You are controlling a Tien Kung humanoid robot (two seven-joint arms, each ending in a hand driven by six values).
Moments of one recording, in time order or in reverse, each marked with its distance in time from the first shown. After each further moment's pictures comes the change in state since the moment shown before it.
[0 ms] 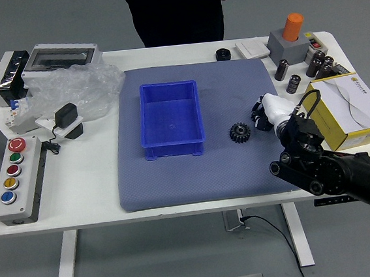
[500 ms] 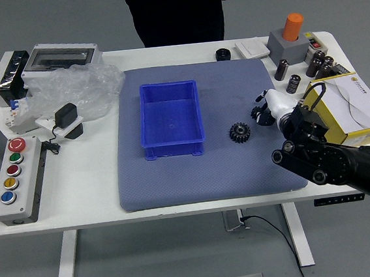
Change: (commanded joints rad) left arm 0.003 0.000 -0.003 0.000 0.001 -0.005 0.002; right arm 0.030 -0.020 0.022 0.018 0.076 0.050 -0.022
